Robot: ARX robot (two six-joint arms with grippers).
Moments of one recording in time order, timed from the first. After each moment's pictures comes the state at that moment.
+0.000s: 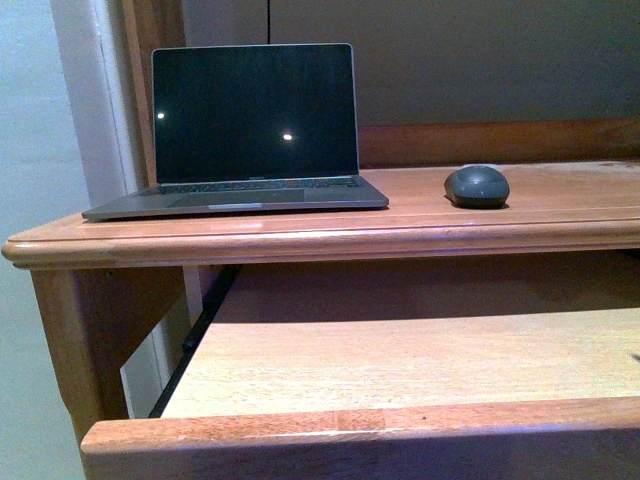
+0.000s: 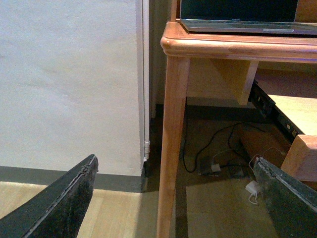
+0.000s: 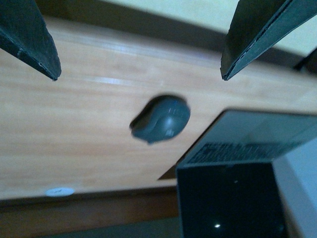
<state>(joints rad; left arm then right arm) 0.00 0.01 0.01 0.00 0.00 -0.01 -0.25 1.25 0.74 0.49 -0.63 0.08</state>
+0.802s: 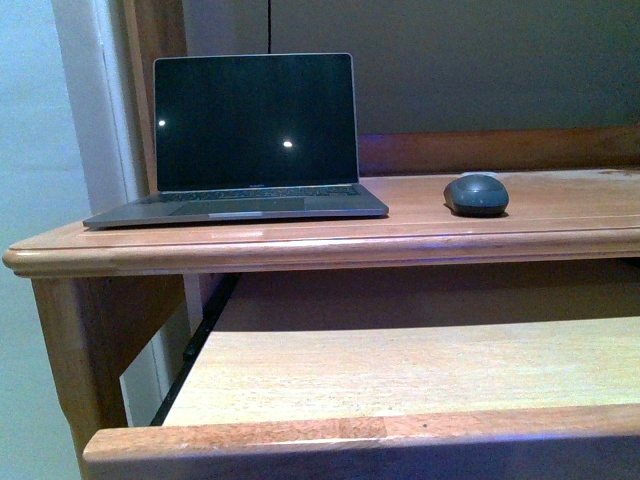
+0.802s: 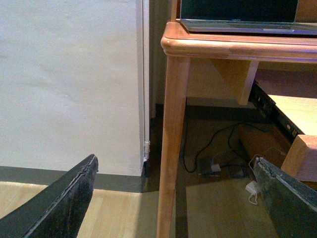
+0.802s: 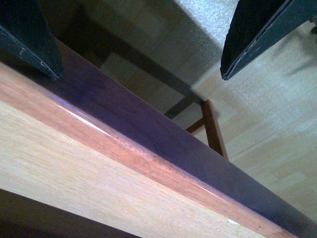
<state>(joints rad) 0.00 0.01 0.01 0.00 0.00 -0.01 -0.41 1.14 0.40 0.13 -0.96 -0.65</state>
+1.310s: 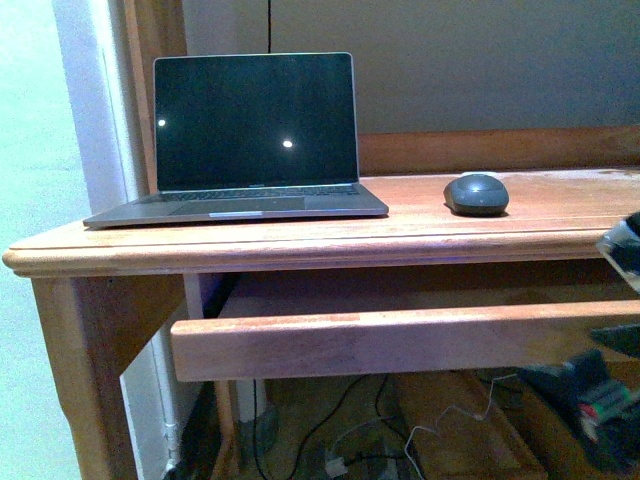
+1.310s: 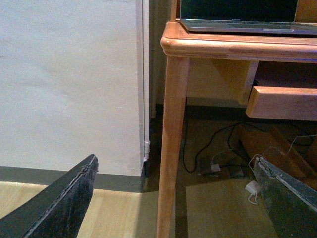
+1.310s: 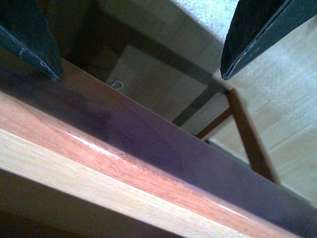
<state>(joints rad) 0.00 0.01 0.01 0.00 0.00 -0.01 0.03 1.61 0.63 0.70 -0.26 -0.21</state>
